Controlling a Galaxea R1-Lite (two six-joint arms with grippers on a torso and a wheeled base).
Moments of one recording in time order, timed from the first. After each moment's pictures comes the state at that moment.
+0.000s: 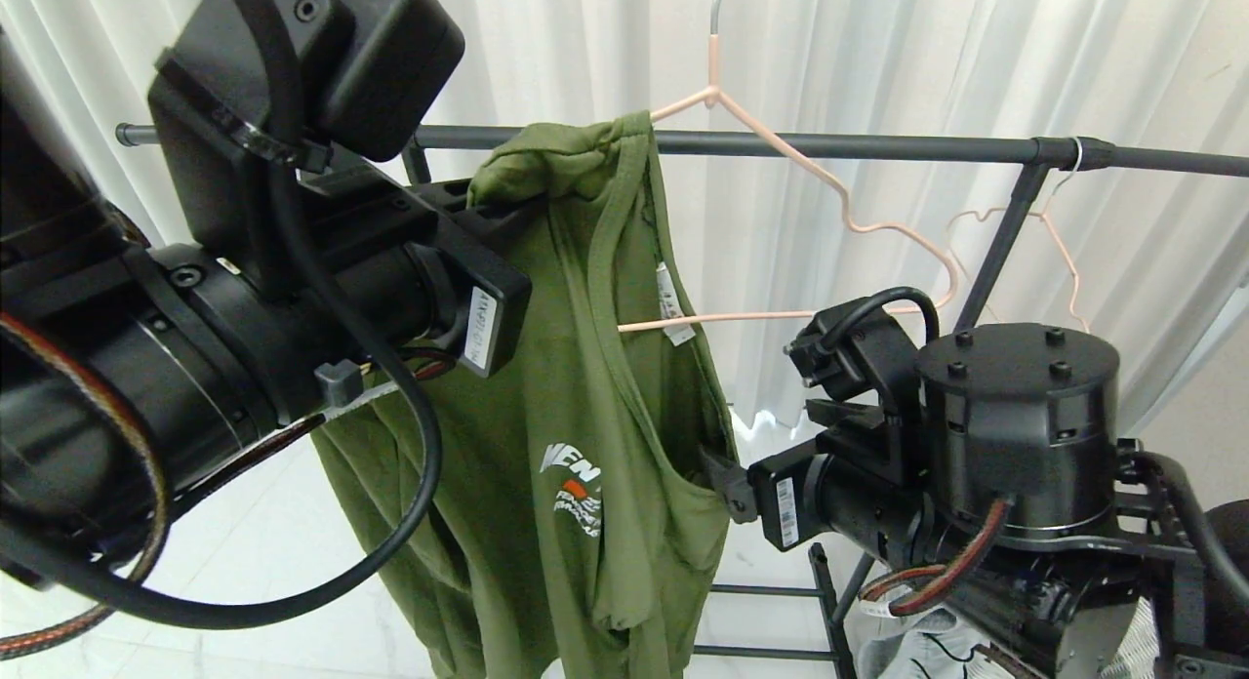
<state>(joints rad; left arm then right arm) -0.82 1.38 -0.94 -0.54 0.32 0.57 1.04 1.65 -0.85 -0.47 -0.49 0.17</state>
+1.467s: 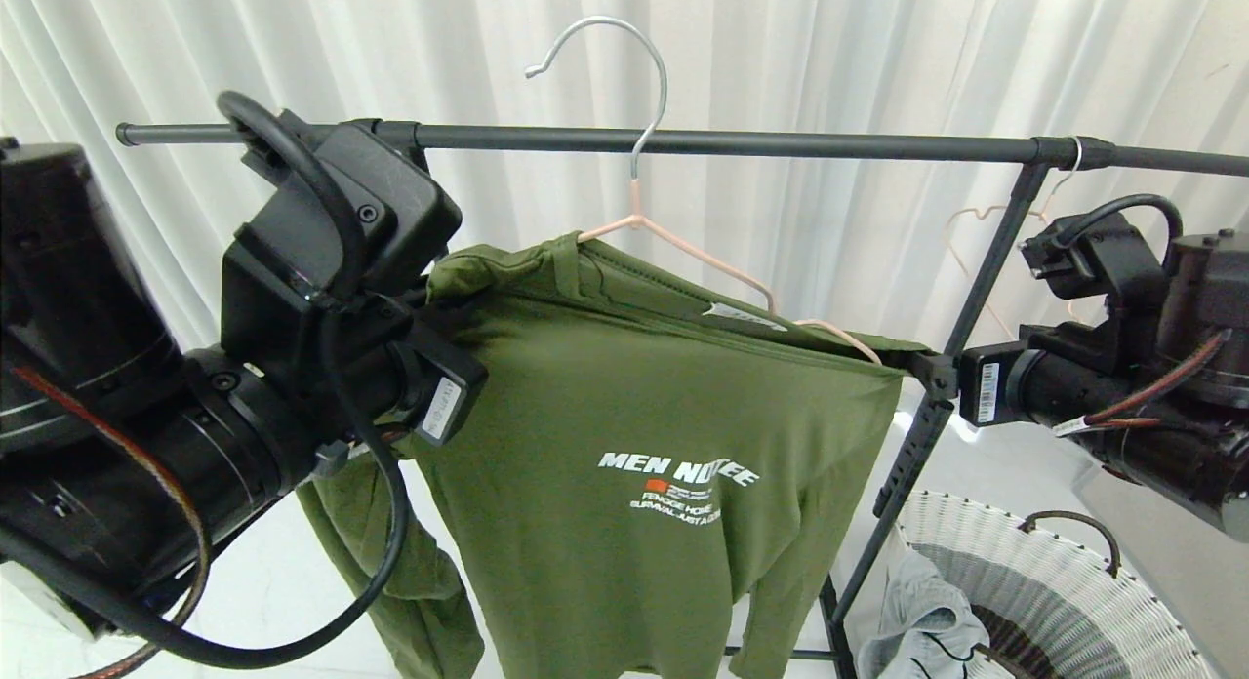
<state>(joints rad) -0.72 1.35 -0.78 -0.54 0.39 0.60 0.60 1.45 -0.77 -0.47 -0.45 0.03</state>
